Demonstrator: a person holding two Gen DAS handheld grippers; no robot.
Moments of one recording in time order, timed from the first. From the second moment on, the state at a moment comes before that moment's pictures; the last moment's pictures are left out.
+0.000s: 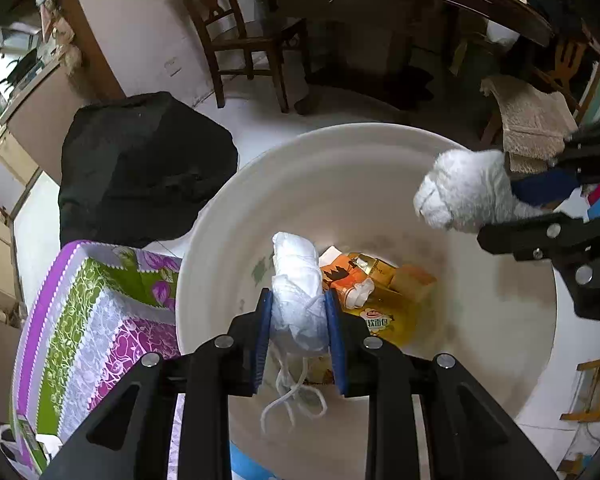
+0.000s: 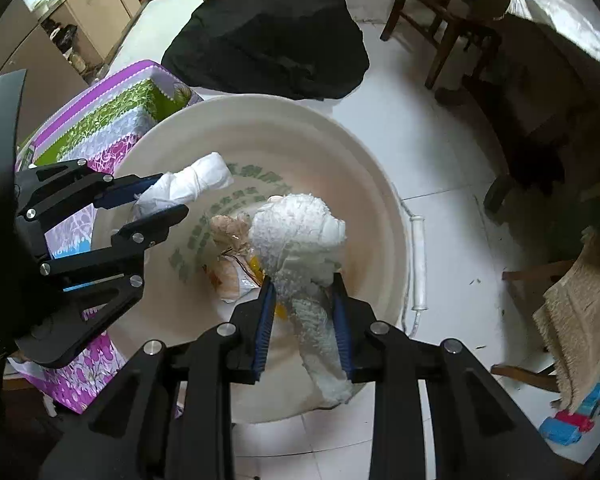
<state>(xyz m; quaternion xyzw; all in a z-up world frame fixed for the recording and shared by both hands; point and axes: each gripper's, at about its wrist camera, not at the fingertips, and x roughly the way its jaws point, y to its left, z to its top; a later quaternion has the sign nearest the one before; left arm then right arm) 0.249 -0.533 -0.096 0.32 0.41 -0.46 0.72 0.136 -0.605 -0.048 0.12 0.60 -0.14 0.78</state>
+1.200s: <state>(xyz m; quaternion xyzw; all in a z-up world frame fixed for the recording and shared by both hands) 0.247 -0.527 -0.084 0.31 0.36 -0.43 0.77 0.140 -0.598 -0.055 0.12 0.58 -0.15 0.79</state>
